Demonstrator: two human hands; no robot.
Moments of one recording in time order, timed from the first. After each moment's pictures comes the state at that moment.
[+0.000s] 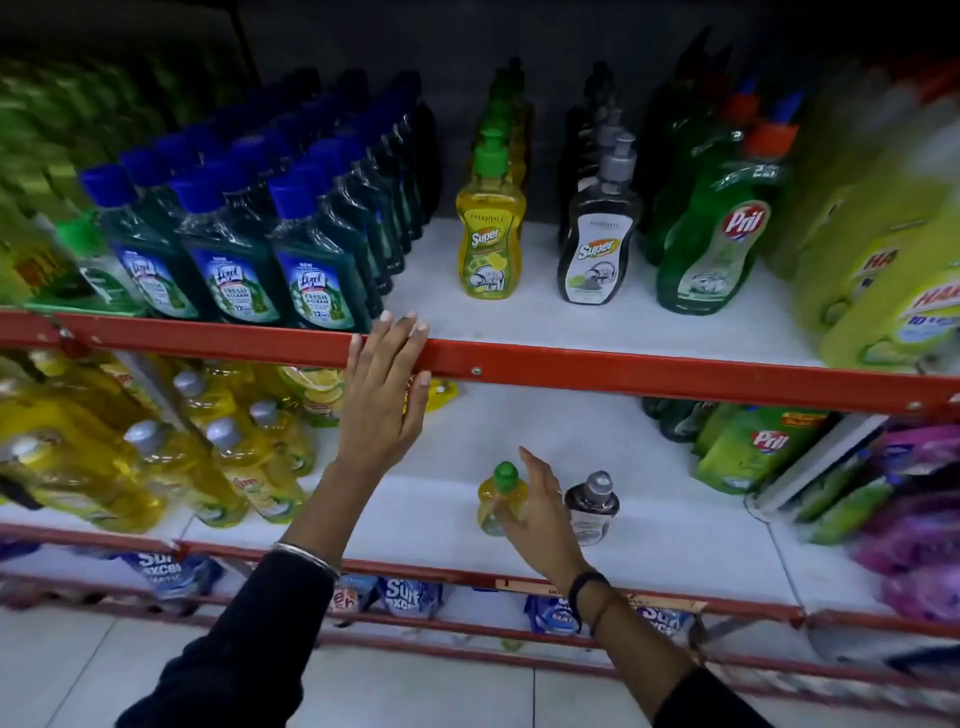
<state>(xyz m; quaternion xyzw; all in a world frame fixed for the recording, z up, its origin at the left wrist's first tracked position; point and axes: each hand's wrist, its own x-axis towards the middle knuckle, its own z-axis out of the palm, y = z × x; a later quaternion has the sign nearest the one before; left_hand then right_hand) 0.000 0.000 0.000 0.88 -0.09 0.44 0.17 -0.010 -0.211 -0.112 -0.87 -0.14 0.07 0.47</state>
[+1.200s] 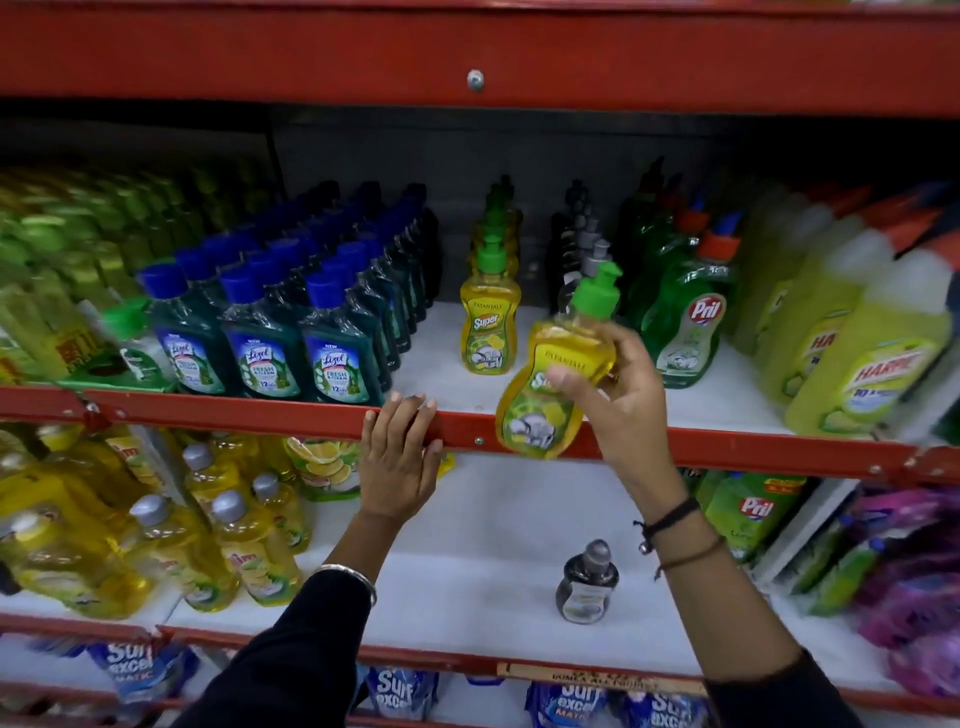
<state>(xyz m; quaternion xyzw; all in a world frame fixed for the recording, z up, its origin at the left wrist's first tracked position) 0.032 0.003 -0.020 0.84 -0.05 0.54 0.08 0.012 -0.230 0.128 -0.66 -0.23 -0.17 0.70</state>
